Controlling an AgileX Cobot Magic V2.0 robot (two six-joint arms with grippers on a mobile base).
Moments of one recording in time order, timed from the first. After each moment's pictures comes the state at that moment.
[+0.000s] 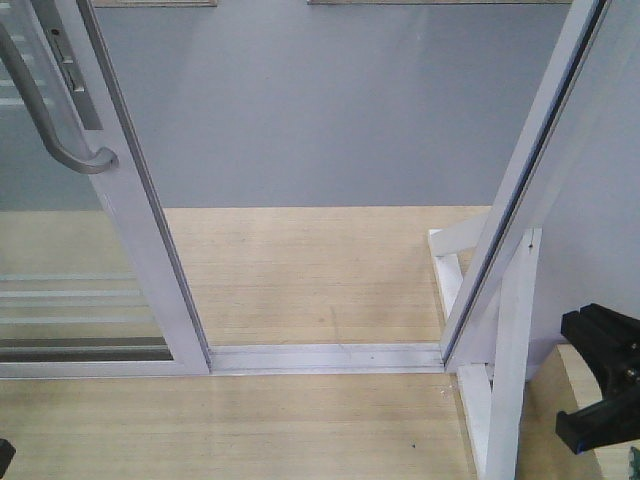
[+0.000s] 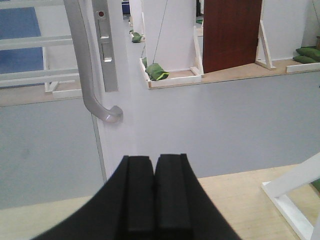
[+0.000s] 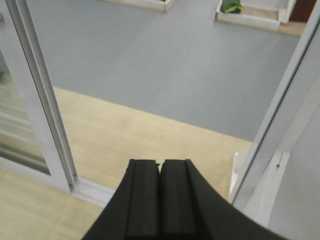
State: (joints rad) left arm -0.09 -0.01 0.03 -0.28 0.16 0.32; right arm 0.40 0.40 -0.17 -0.28 0.25 0.25
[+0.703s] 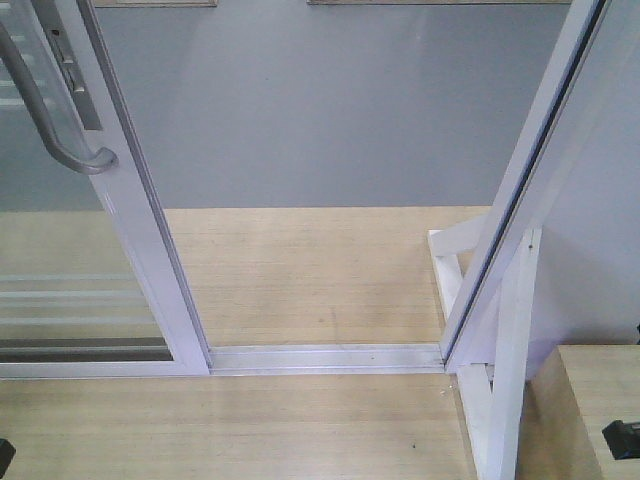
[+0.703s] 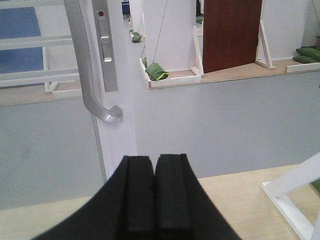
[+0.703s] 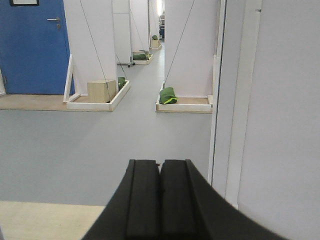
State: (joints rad) left arm -0.09 -0.01 0.03 -0.28 0.16 0.32; right arm 0.11 -0.01 0.03 -0.03 0.12 0.05
